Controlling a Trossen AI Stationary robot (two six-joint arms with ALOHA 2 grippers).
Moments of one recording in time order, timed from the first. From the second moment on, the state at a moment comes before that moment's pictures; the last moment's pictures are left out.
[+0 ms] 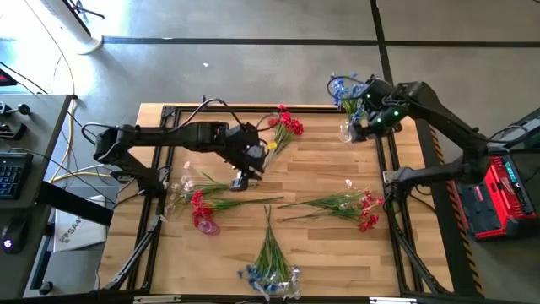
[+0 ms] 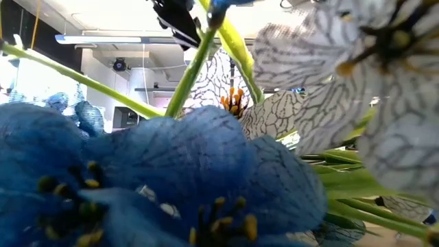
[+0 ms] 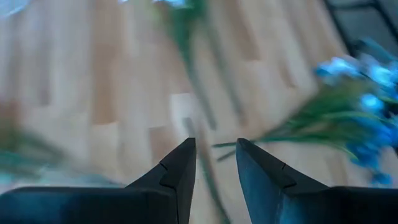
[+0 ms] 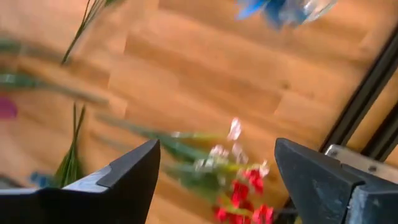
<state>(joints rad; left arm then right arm) 0.10 1.55 1.37 -0.73 0.27 0.22 -0.64 1.22 1.44 -1.56 -0.20 0.59</state>
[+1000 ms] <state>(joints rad) -0.22 1.86 1.19 -0.37 0.30 0.58 0.40 1.41 1.44 -1.14 0.09 1.49</state>
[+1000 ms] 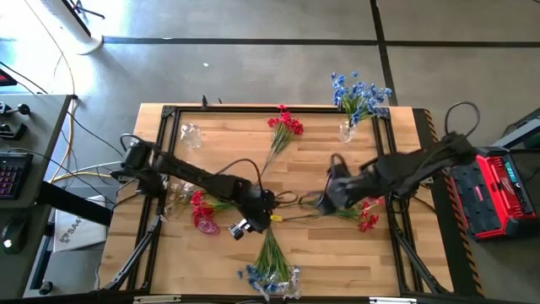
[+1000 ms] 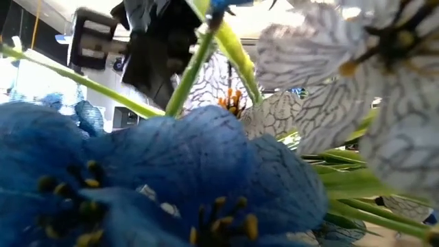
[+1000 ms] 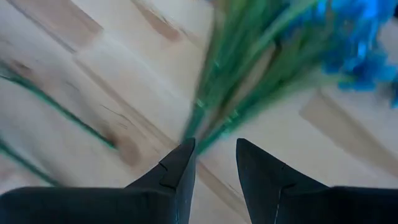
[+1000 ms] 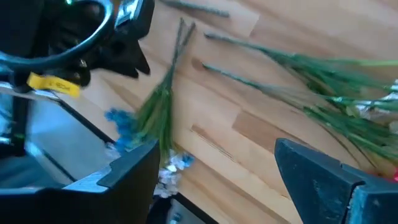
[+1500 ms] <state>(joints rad) -0.31 1.94 1.19 -0.26 0.17 0.77 0.59 1.56 1.44 -1.06 0.10 1.73</state>
